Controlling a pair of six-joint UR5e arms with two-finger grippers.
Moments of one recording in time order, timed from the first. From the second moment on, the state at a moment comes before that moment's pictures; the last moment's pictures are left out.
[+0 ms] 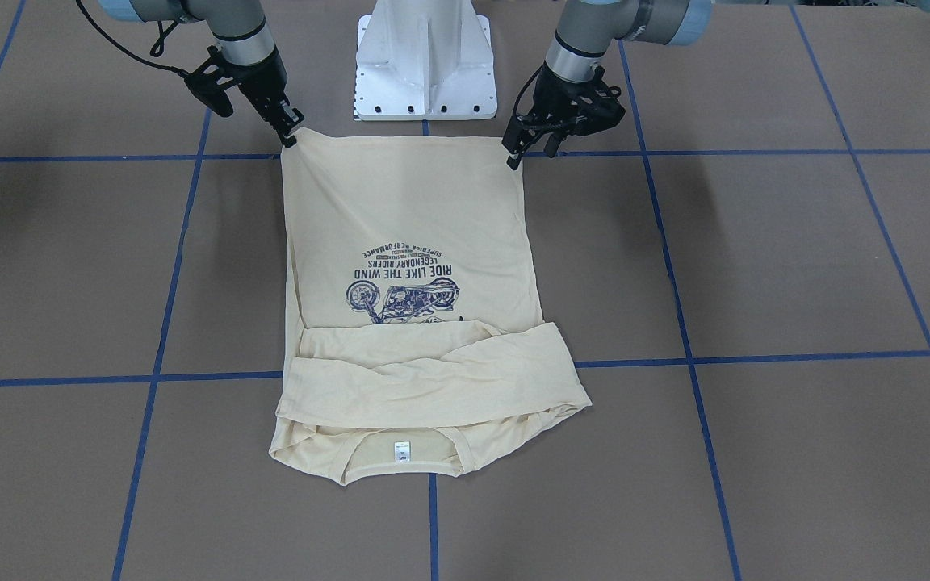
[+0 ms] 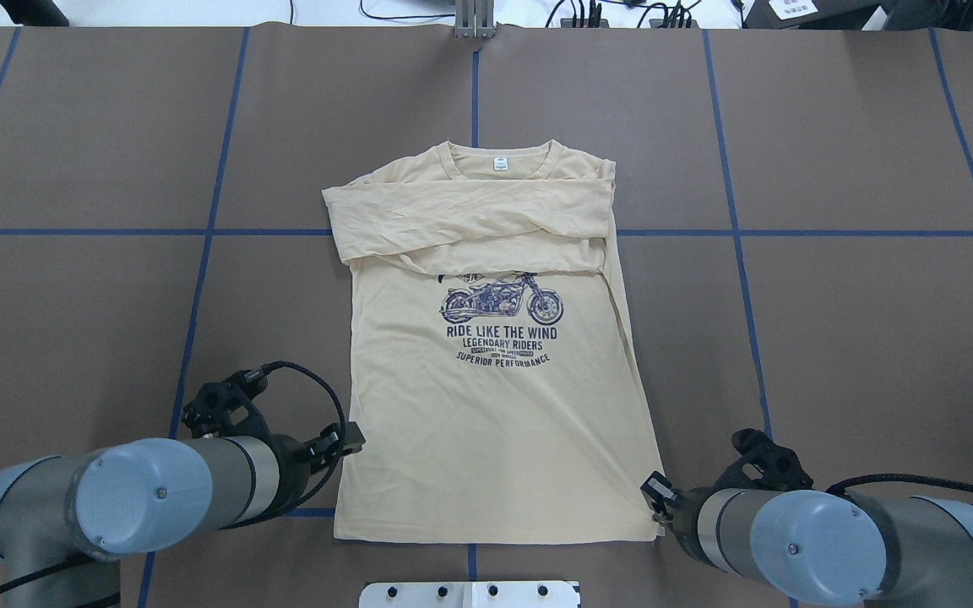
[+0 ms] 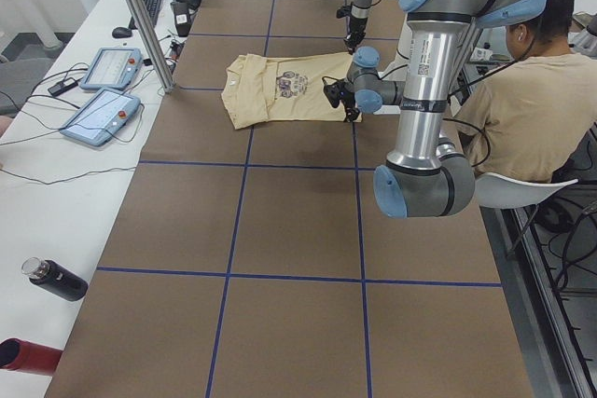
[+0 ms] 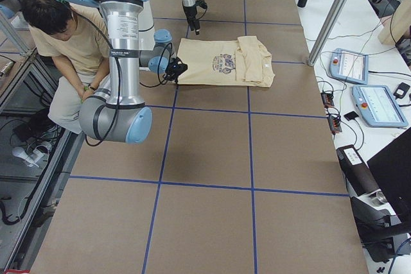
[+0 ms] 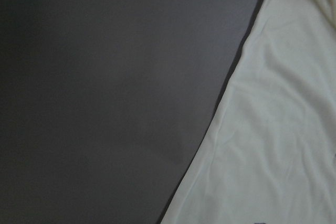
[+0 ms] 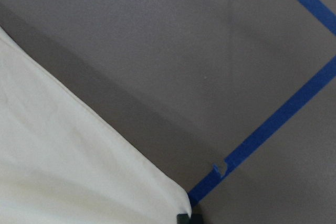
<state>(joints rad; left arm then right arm) -0.18 -1.78 -2.02 -1.91 -1.55 -2.00 0.11 -1.54 2.13 -1.31 1.56 2.28</state>
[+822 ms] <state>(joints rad) -0.08 -1.78 -2.01 -1.91 -1.54 -2.07 0.11 -1.54 2.13 -1.31 1.56 2.28</state>
